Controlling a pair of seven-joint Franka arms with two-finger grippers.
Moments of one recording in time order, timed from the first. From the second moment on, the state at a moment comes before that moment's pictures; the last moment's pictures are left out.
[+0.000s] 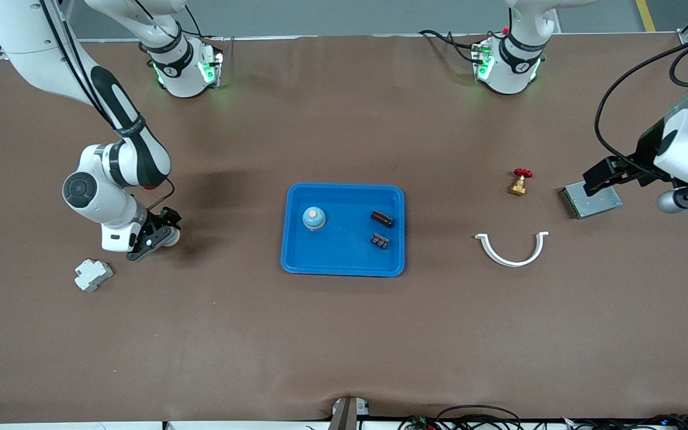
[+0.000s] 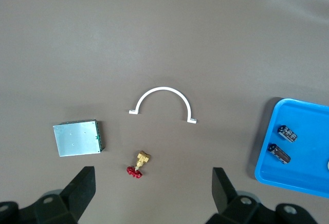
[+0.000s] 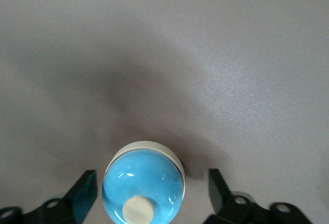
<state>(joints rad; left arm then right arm) 0.05 0.16 -0.23 -1.38 0.06 1.54 -0.34 -0.05 0.44 0.06 -2.20 -0.04 2.63 -0.66</state>
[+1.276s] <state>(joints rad) 0.01 0.05 -0.09 -1.49 0.06 1.51 -0.23 -0.04 0.39 0.16 -1.99 -0.03 2.25 -0.39</state>
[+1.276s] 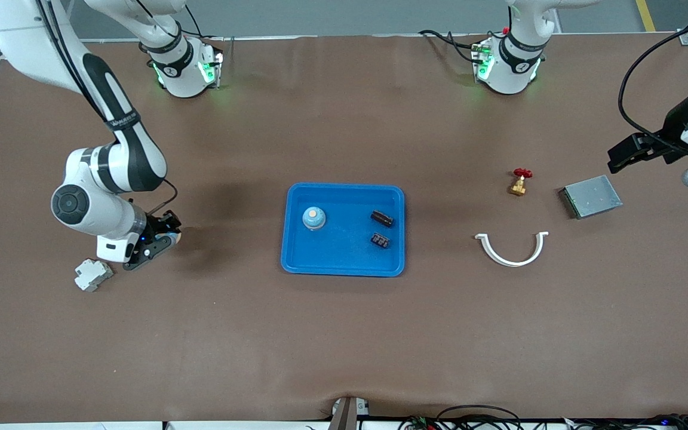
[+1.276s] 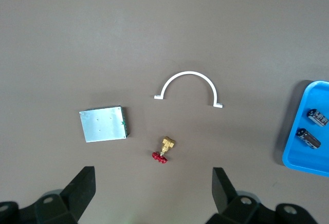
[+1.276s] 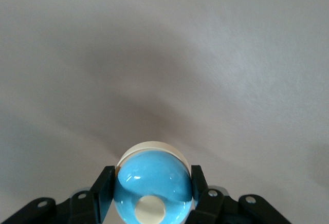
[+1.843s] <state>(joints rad) 0.01 0.04 -0.07 -1.52 0.05 1.52 -0.16 0.16 0.37 0.23 -1.87 -0.03 2.17 0.25</state>
